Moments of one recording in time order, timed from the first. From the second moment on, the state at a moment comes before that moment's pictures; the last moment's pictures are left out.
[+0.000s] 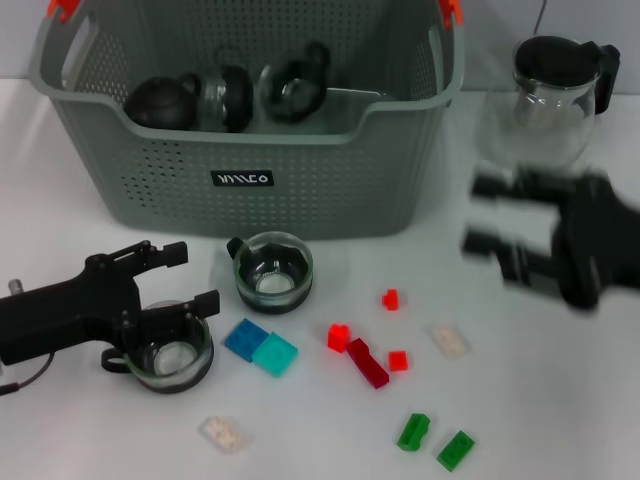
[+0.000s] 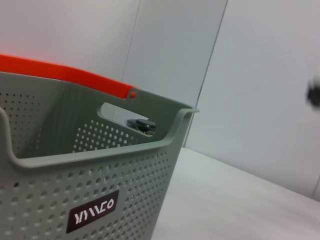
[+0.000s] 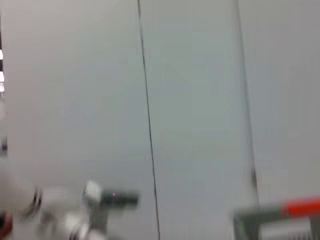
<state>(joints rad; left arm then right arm) -0.40 -2.08 0.36 0.59 2.12 1.72 -1.18 0.38 2.06 -0.96 -0.75 -1.51 -1.76 1.22</state>
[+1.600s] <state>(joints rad) -0.53 -2.17 1.09 1.45 2.82 1.72 -2.40 0.36 2.08 -0.75 -0.66 -1.78 -1.75 1.17</state>
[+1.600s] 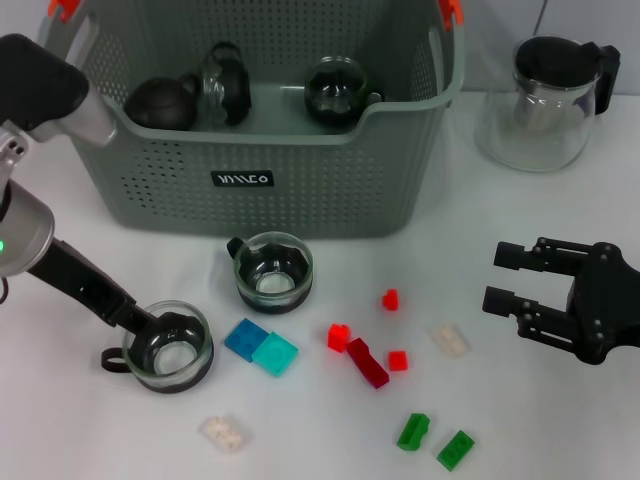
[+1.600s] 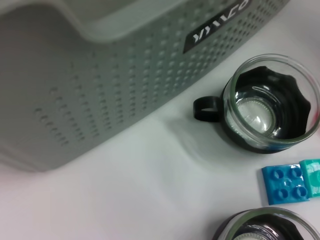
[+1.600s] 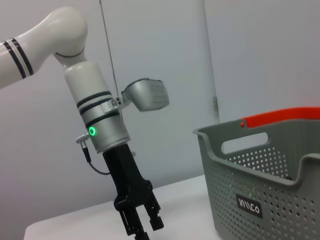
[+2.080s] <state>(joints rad) -0.55 -2.17 1.10 1.37 2.84 1.68 -2.48 0.37 2.08 -0.75 -0.66 -1.78 -1.75 1.17</state>
